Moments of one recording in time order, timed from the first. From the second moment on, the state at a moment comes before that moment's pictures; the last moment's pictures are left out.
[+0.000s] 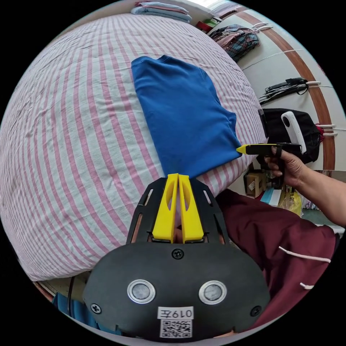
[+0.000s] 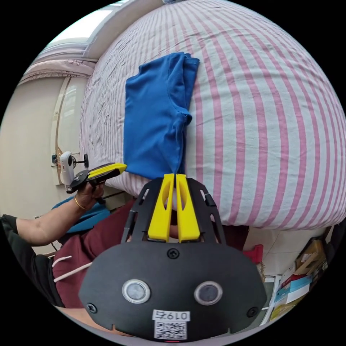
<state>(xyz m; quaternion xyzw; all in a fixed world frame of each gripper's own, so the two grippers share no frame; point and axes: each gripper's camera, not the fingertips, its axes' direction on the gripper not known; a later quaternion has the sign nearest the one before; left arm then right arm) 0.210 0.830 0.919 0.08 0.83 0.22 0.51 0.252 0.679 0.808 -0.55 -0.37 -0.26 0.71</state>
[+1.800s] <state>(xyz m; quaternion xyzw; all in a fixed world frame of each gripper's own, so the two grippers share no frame) 0.076 0.569 0.950 0.08 0.87 0.23 0.43 0.378 0.688 0.494 -0.37 -0.32 -0.28 0.83</state>
